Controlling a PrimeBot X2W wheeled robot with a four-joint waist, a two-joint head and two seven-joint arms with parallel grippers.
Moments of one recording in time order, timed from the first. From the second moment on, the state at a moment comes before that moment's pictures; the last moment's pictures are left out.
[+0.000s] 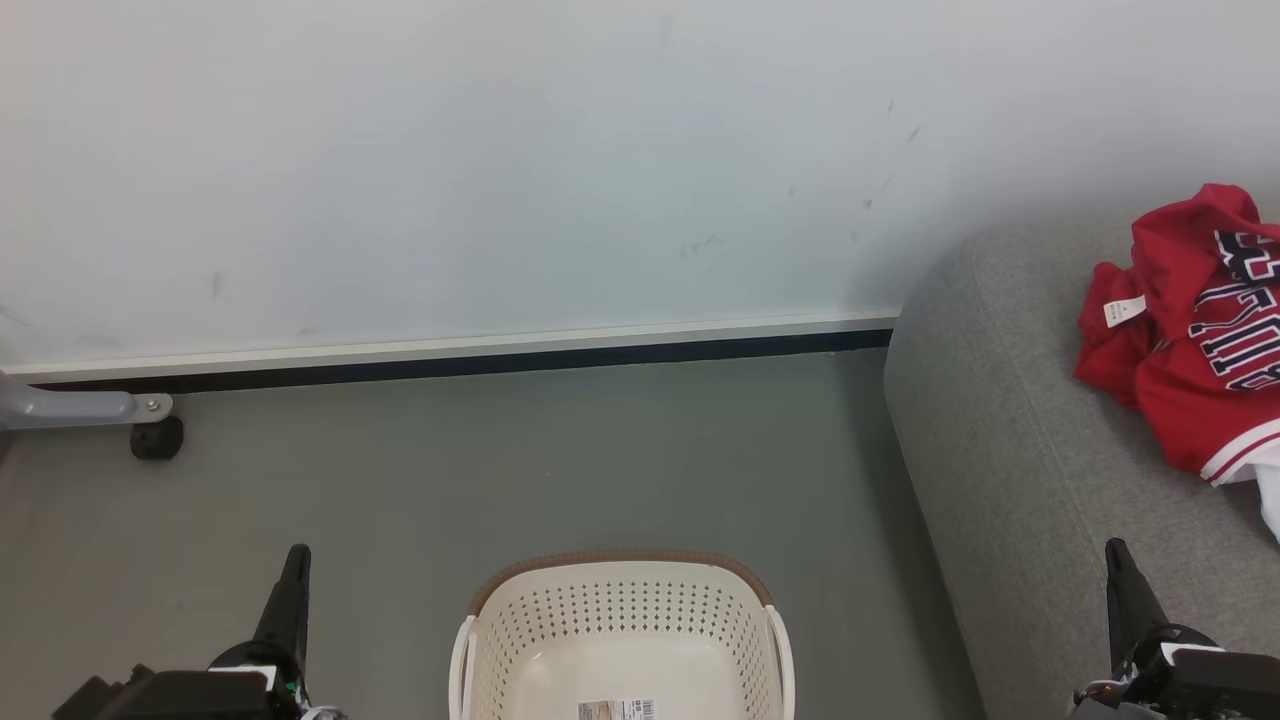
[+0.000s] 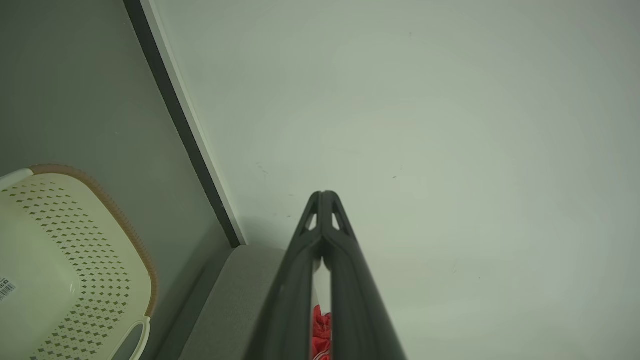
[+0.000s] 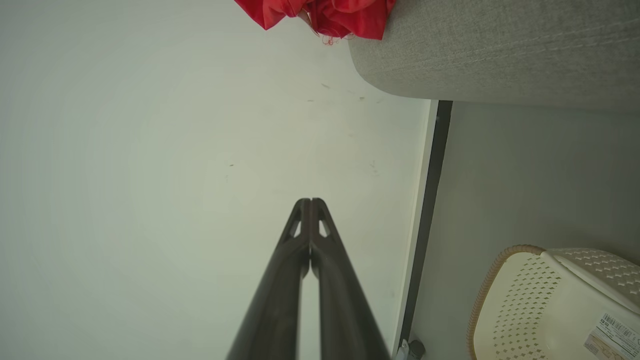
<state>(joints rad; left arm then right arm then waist) -0.08 0.04 0.09 0.30 -1.60 -0.12 0.11 -0.09 -0.04 -0.13 0.30 1.60 0.12 0.11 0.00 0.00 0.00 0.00</state>
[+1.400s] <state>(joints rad) -0.08 0.04 0.09 0.30 -1.60 -0.12 0.11 -0.09 -0.04 -0.13 0.30 1.60 0.12 0.11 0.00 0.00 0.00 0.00</state>
